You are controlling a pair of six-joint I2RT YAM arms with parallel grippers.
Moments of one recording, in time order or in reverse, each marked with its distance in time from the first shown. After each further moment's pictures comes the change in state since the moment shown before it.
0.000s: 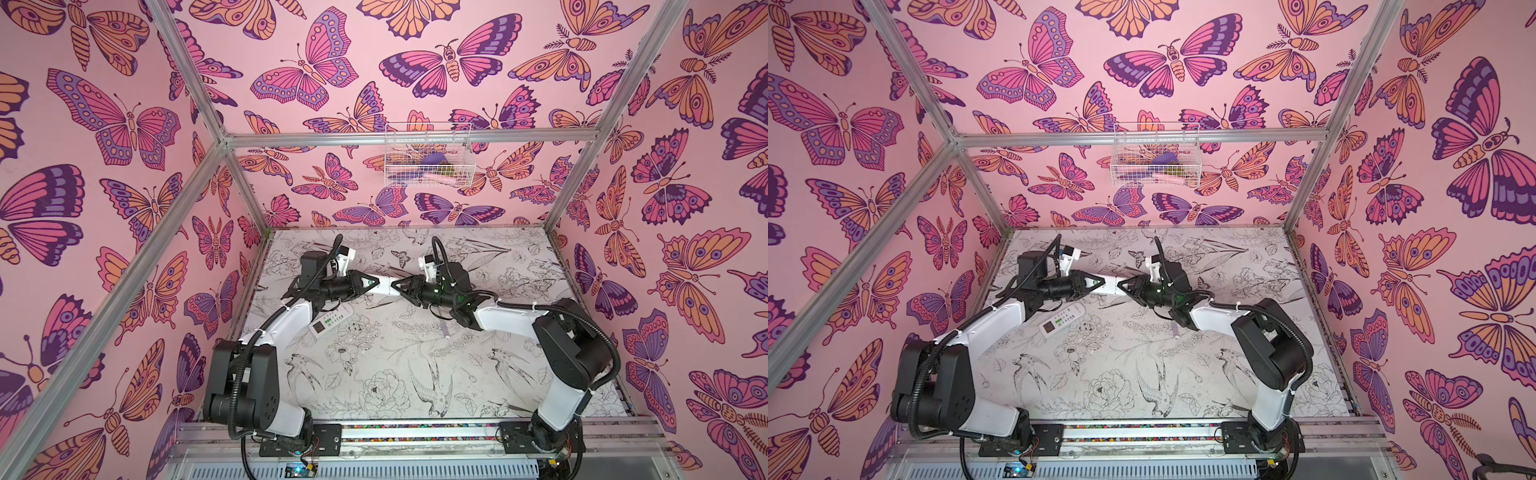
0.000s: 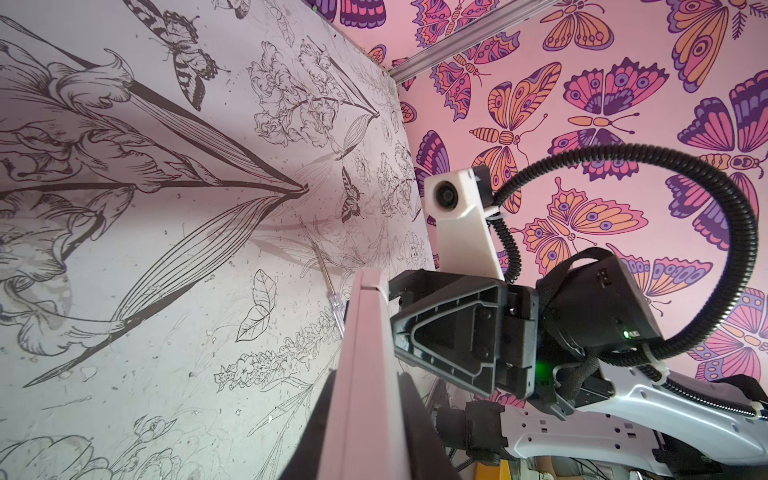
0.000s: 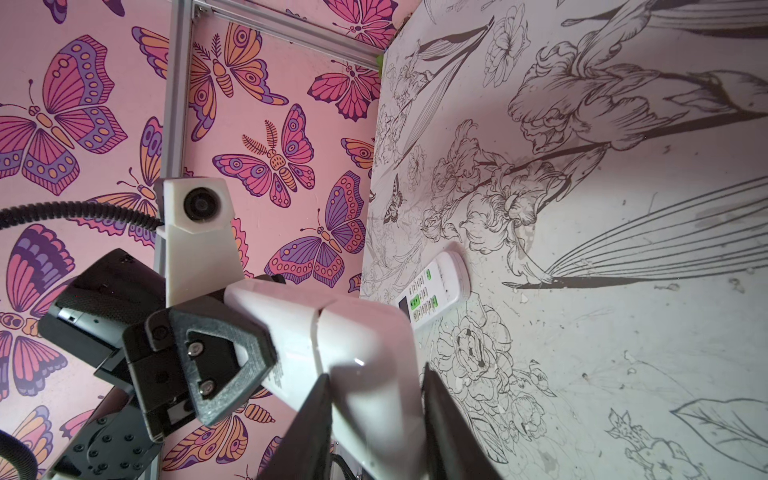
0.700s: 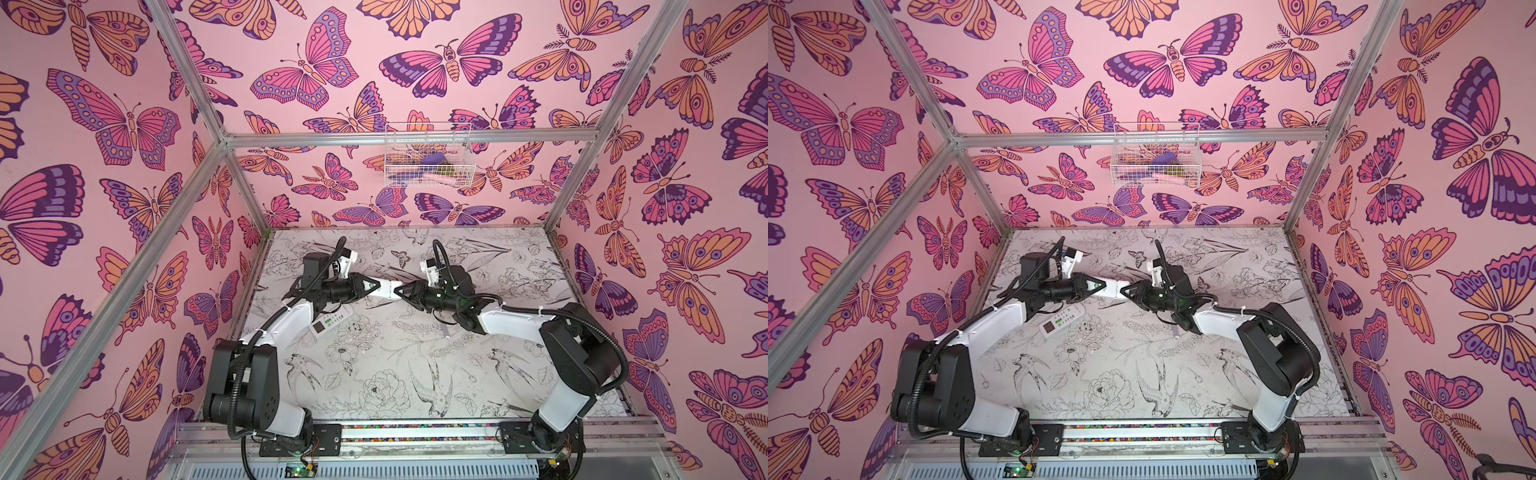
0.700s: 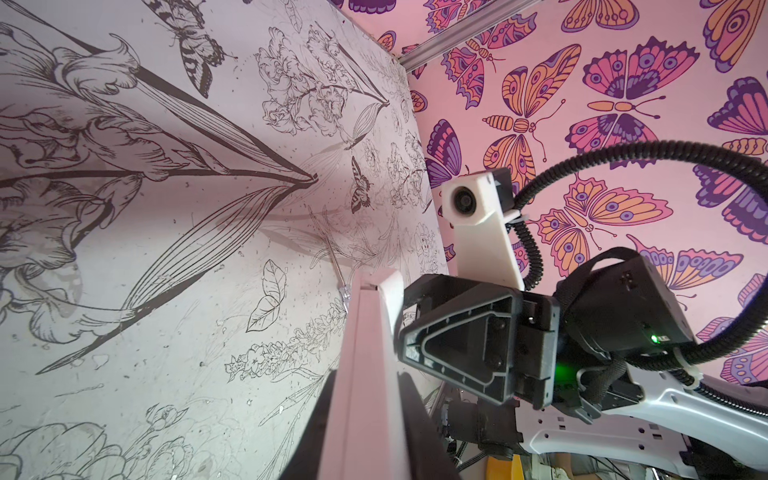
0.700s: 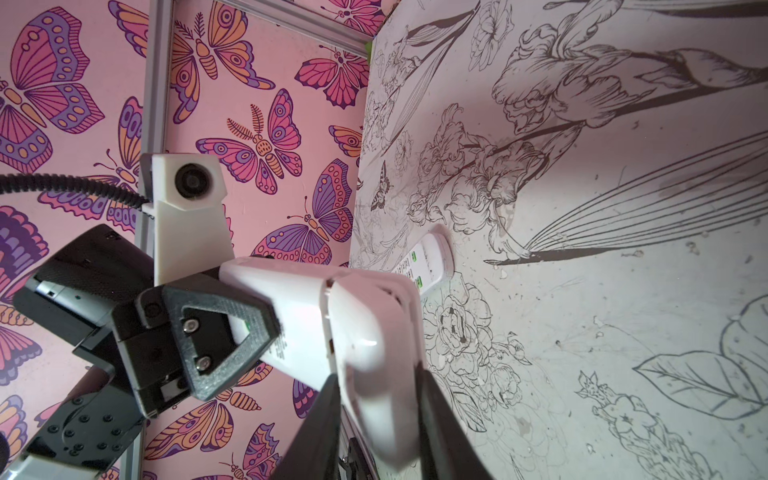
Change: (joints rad) left arm -0.011 0.000 0.000 -0.045 -0.026 0.050; right arm 0.003 -0.057 -0.050 -0.047 0.004 -0.042
